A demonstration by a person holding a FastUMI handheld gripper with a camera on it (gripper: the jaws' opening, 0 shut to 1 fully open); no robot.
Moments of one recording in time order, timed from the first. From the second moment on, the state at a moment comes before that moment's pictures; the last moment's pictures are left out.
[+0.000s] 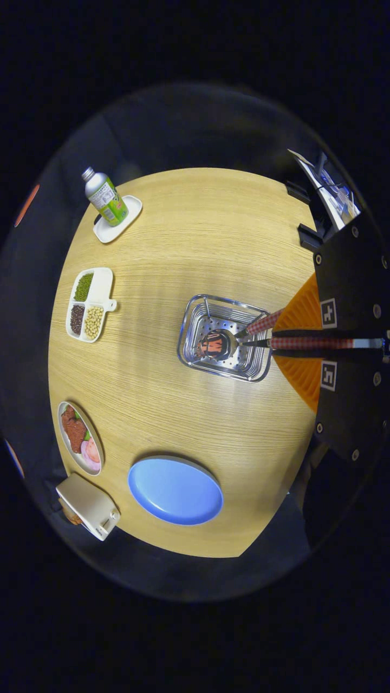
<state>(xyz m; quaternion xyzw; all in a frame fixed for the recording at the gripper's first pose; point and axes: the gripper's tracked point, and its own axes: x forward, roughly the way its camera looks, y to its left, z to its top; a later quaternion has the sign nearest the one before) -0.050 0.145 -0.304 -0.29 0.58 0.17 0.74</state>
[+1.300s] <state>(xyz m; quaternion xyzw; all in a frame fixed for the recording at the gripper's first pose) -0.020 0.269 -0.091 -0.05 0.22 0.29 0.93</state>
